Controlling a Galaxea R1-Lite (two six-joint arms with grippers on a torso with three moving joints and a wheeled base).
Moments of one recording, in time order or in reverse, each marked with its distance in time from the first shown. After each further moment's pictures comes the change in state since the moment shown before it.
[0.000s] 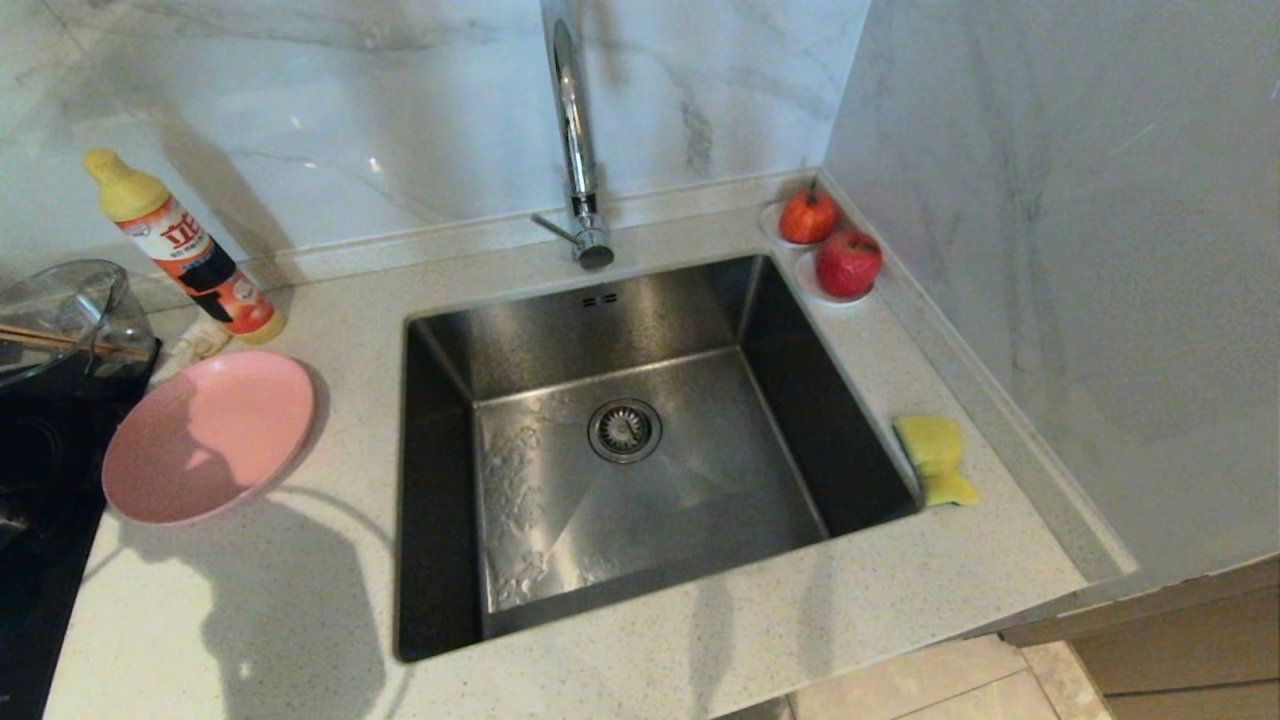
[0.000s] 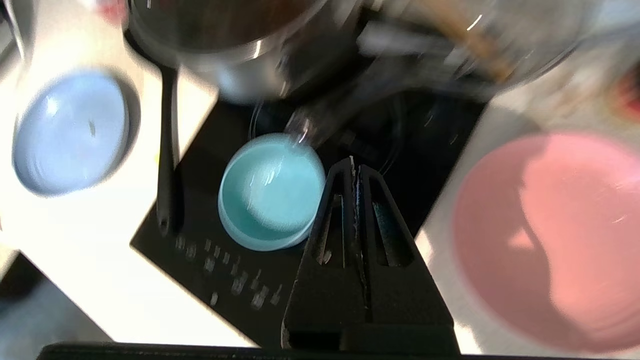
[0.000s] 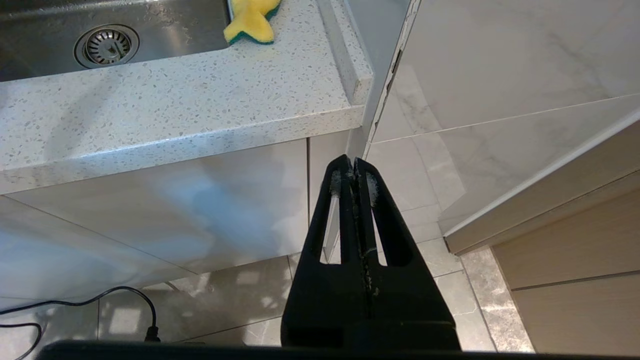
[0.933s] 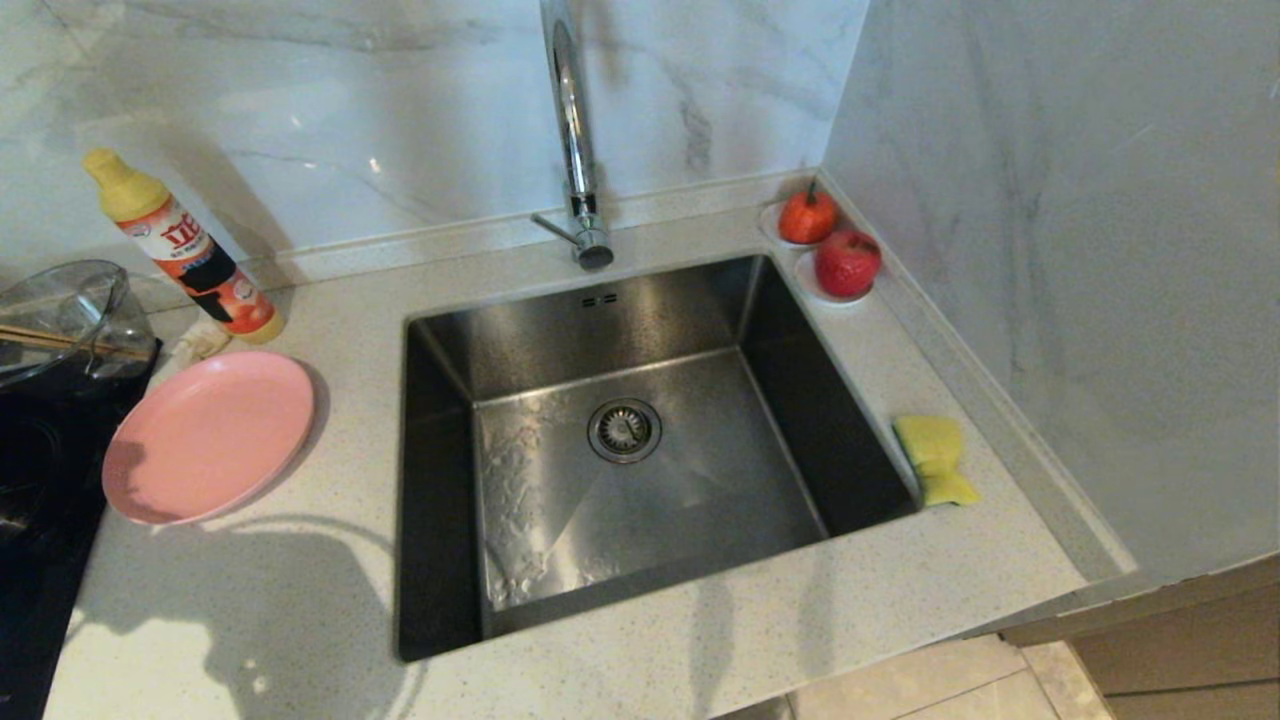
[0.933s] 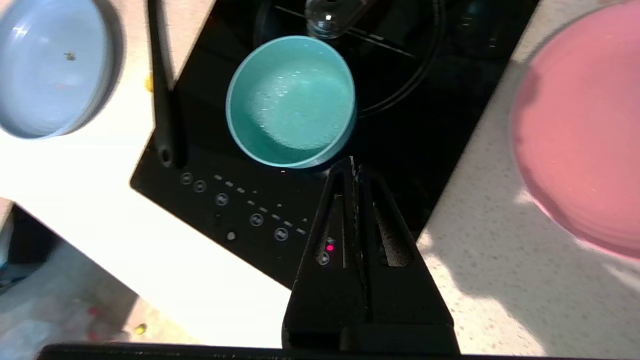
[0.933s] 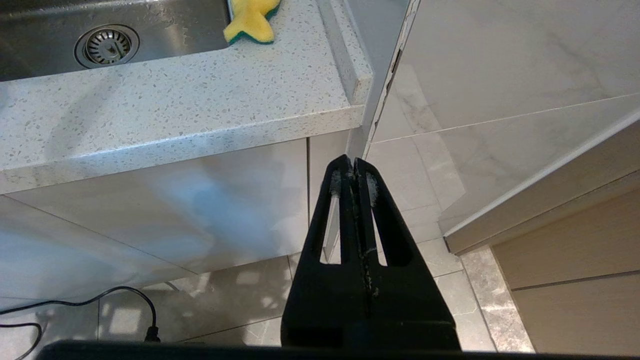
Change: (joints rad) left arm 0.136 -0.032 0.245 -0.079 -0.158 0.121; right arm 0.000 0.000 0.000 0.000 -0.001 0.000
